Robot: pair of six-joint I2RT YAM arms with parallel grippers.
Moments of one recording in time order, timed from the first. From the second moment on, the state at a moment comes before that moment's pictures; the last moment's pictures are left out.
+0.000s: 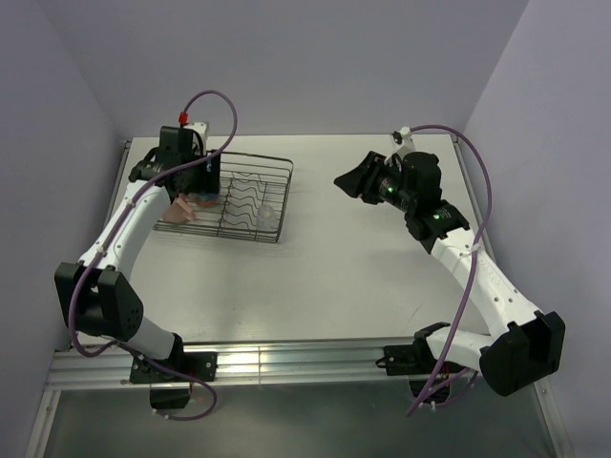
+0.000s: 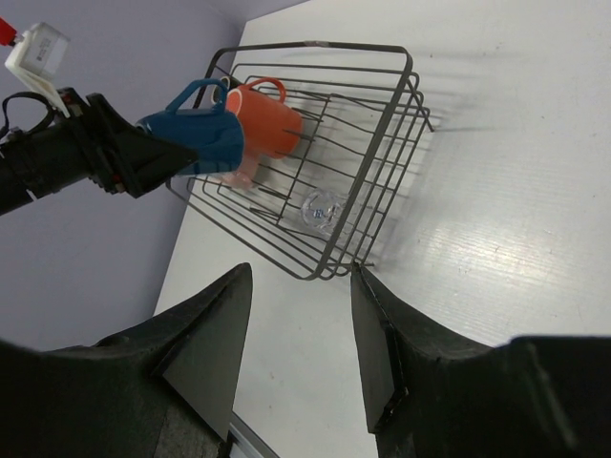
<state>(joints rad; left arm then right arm) -0.20 1.53 1.42 -0.65 -0.11 -0.05 0.34 1.15 1.04 -0.16 -0.30 0.67</state>
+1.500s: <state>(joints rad) -0.24 1.59 1.41 -0.66 -0.14 -0.01 0.34 1.16 1.02 -0.15 -0.31 0.66</state>
